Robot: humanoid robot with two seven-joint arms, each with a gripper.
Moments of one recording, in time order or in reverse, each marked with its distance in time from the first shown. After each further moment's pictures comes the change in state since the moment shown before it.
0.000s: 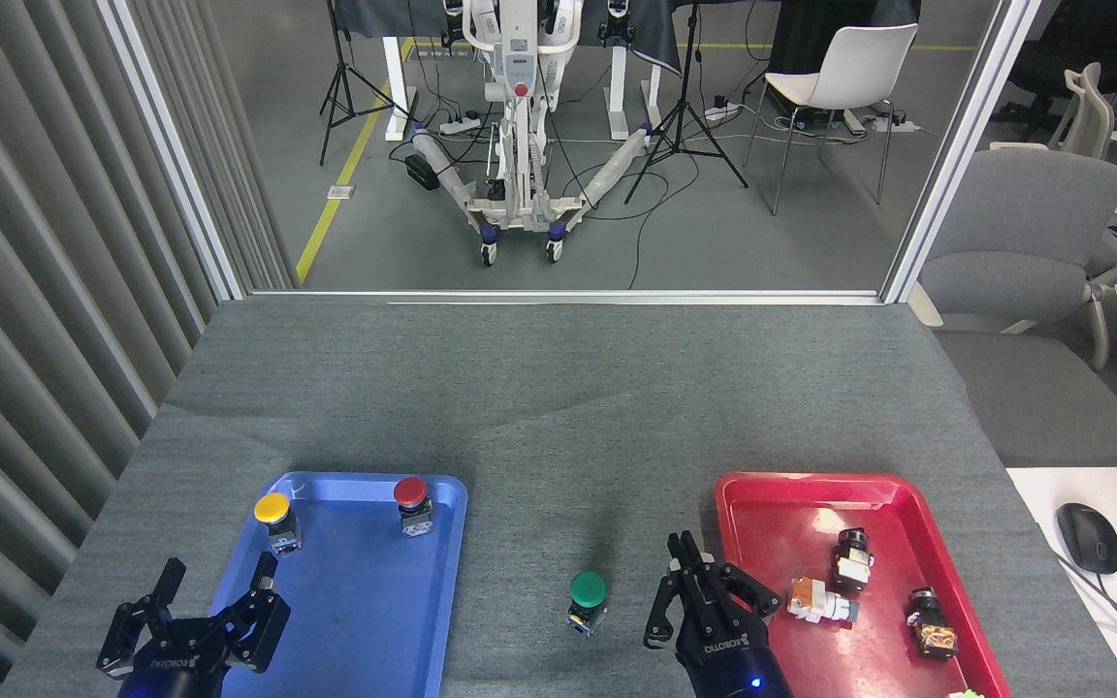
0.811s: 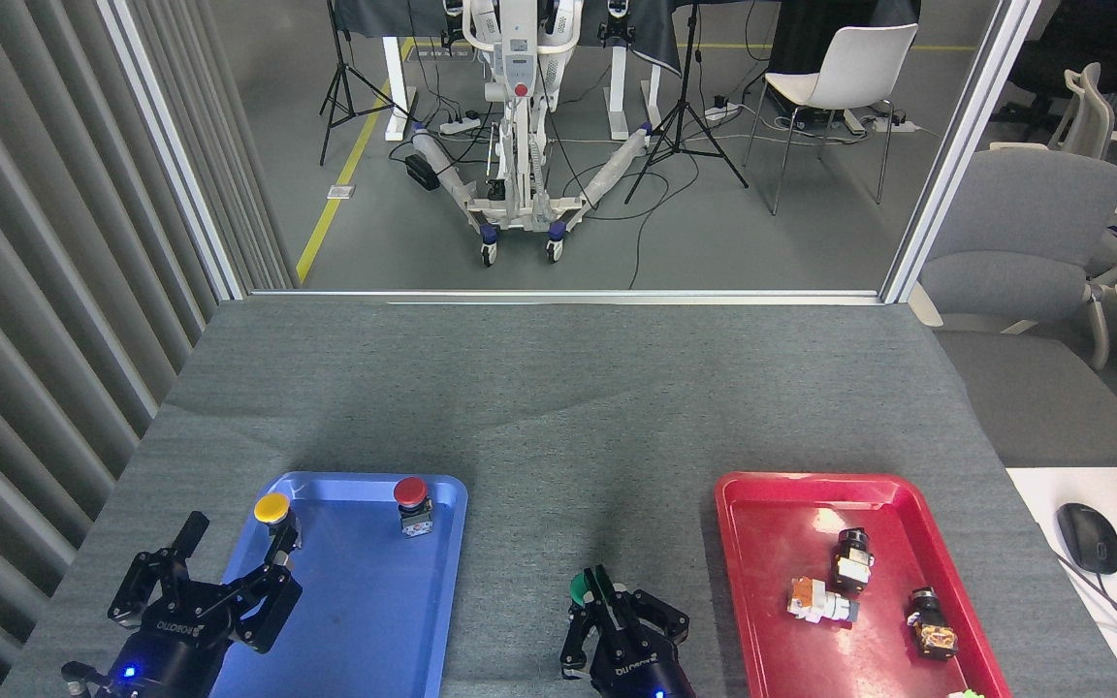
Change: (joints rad) left arm -0.045 0.064 -0.020 -0.019 0.029 -0.167 0.014; right arm -0.070 0.062 0.157 0.212 0.043 0.105 0.027
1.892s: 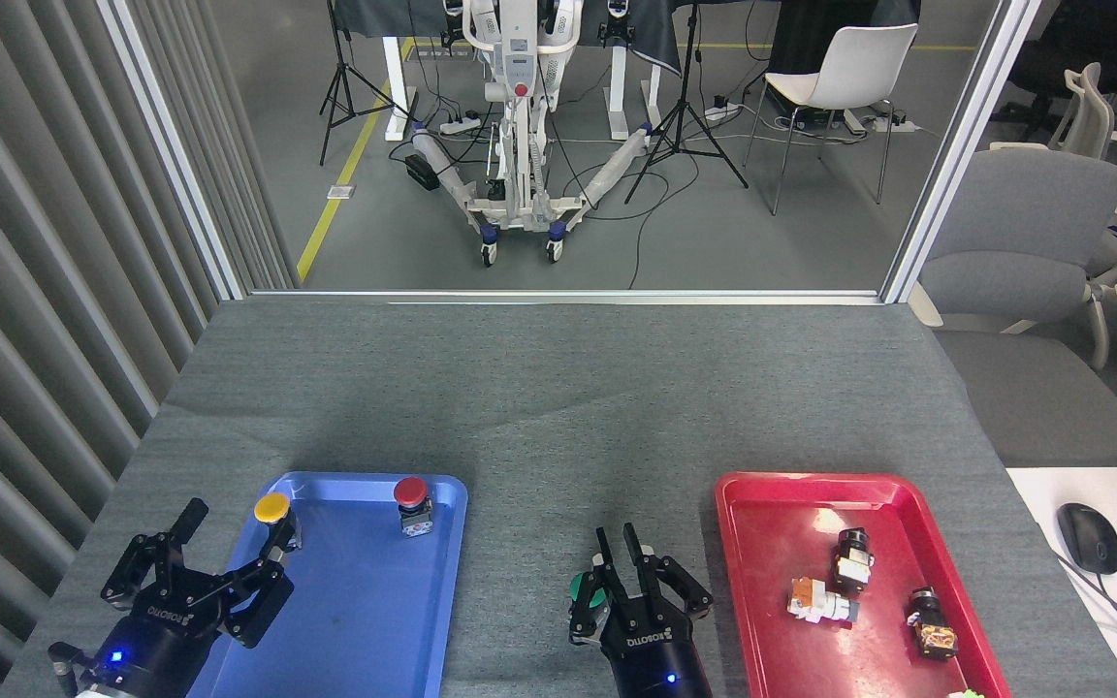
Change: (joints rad) left arm -0.033 0.055 0.002 0.039 0.001 -0.076 0.000; right arm -0.003 0.011 -0.009 -0.061 -0.011 0.093 -0.120
